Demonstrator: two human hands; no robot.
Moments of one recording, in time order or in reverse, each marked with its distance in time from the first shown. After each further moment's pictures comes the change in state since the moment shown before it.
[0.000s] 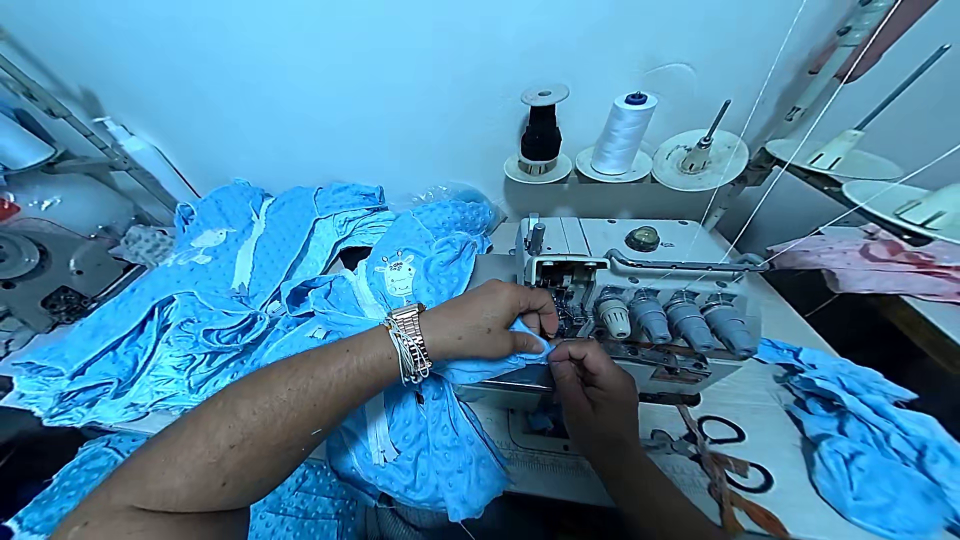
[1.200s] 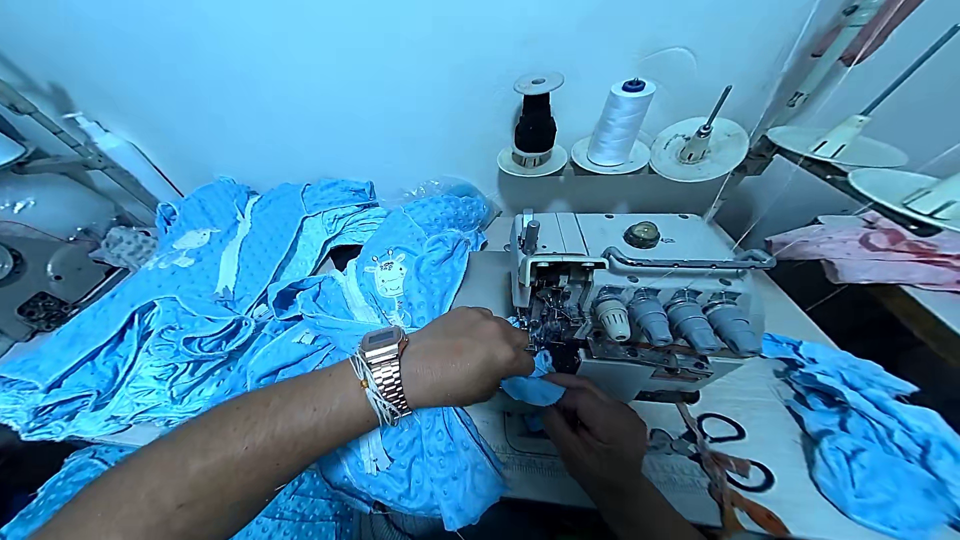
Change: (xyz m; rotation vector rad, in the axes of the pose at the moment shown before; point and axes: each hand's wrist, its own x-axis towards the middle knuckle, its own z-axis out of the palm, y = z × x) left_hand -0.022 0.001 0.015 0.609 -0.060 0.314; right_hand -0.025 0.007 -0.003 -0.116 0.036 -0.224
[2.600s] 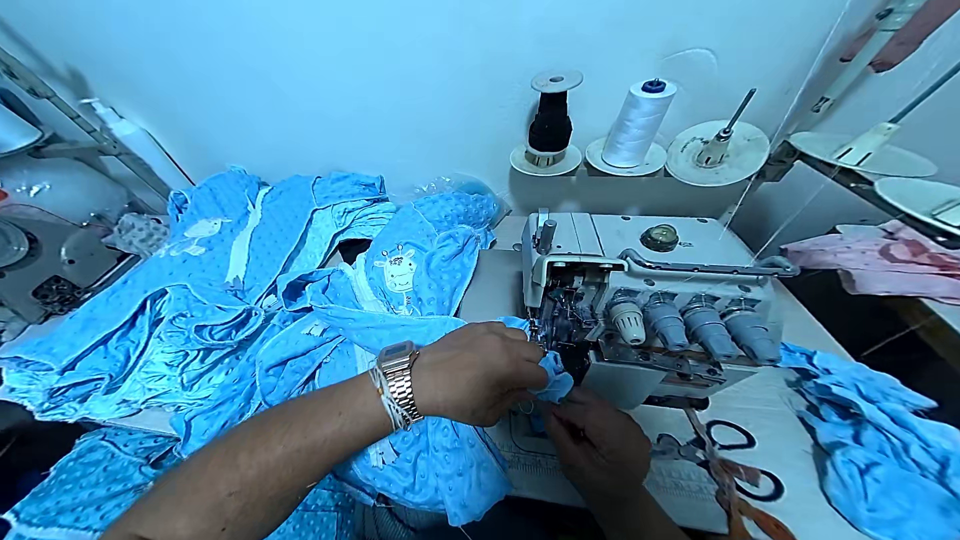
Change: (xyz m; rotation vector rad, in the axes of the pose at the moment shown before) left_hand -0.008 -0.004 0.032 -0.180 0.134 0.063; right_hand -0.011 0.000 0.006 0.002 0.046 -0.060
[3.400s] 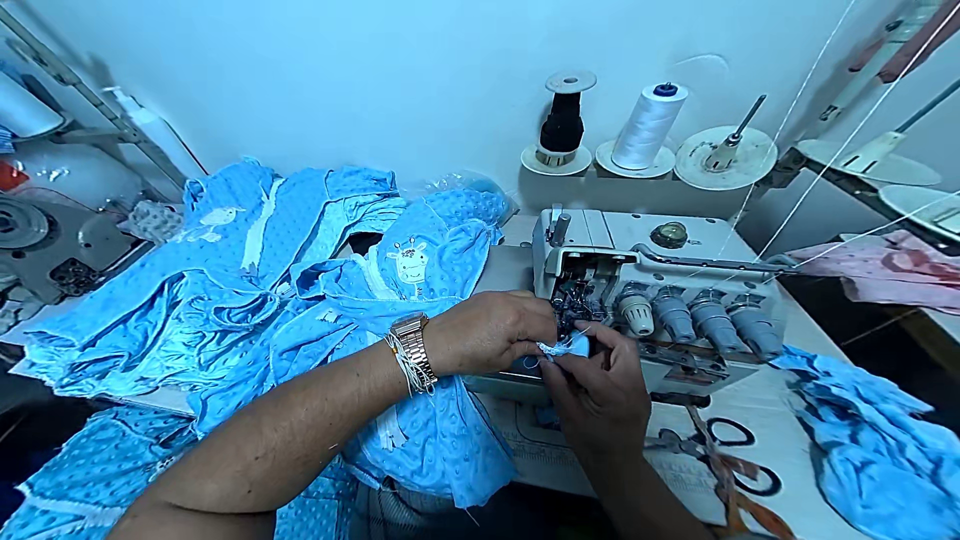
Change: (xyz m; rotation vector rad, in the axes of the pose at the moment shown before) left_hand 0.004 -0.013 -0.016 -0.131 0.129 -0.035; right_hand 0.034 -0.012 0.009 -0.295 -0.021 0.169
